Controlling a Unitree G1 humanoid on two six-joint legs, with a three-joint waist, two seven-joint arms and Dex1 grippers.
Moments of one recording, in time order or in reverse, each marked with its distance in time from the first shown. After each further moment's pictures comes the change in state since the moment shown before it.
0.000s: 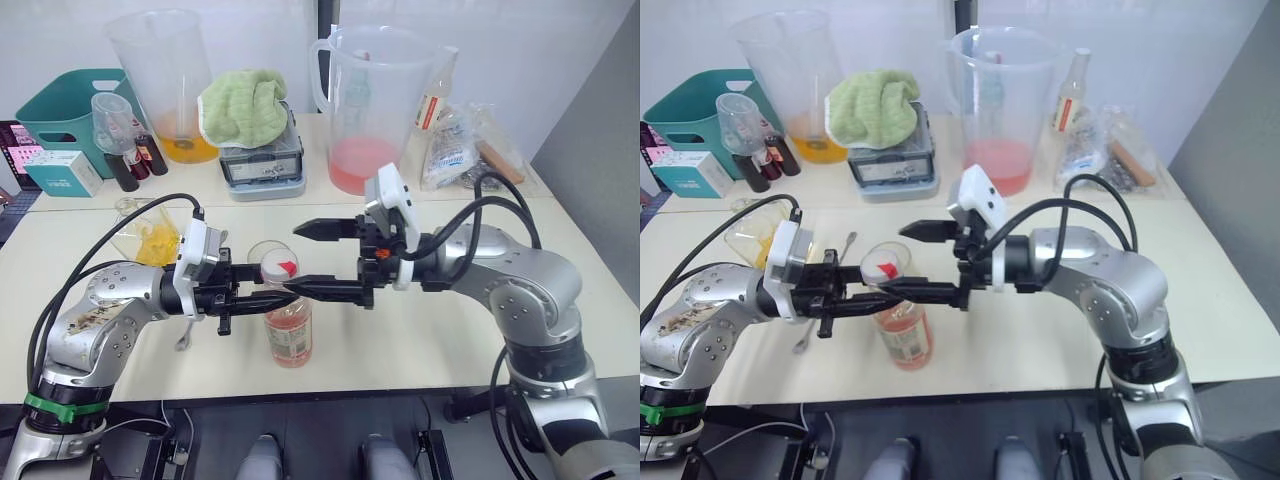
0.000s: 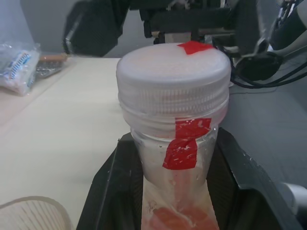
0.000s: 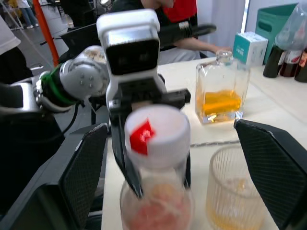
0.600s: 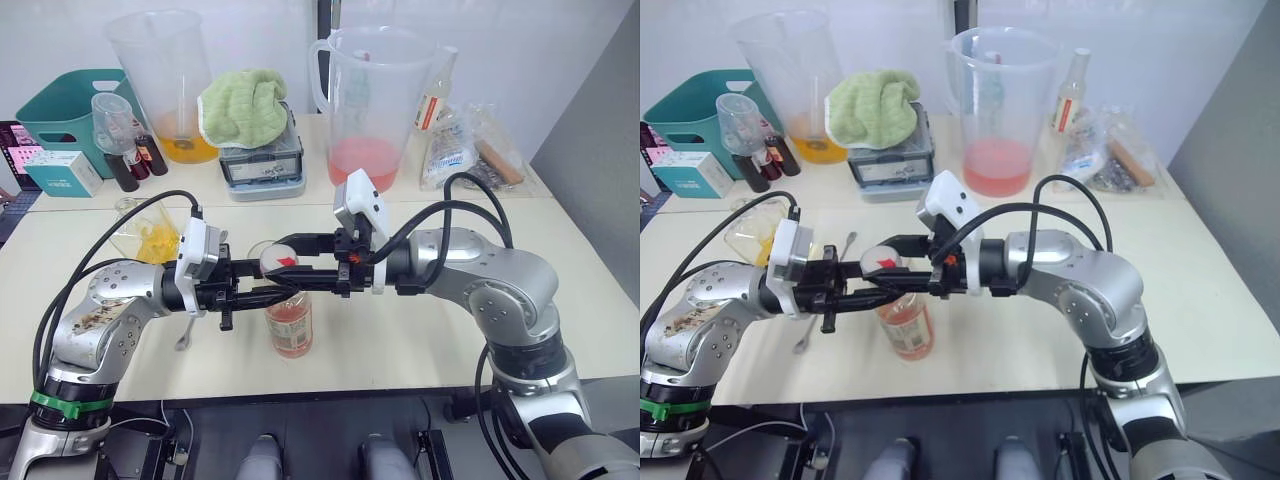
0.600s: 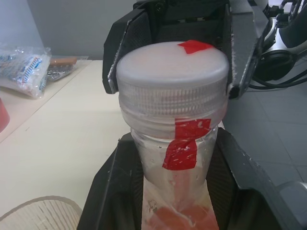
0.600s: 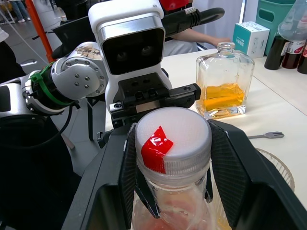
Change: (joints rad) left arm -0.007 -0.005 0.002 0.025 0.020 -0.025 -0.004; right arm -0.007 0.038 0.050 -0.001 -0.029 0.028 -0.069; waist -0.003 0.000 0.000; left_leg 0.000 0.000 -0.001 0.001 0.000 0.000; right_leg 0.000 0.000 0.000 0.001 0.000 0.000
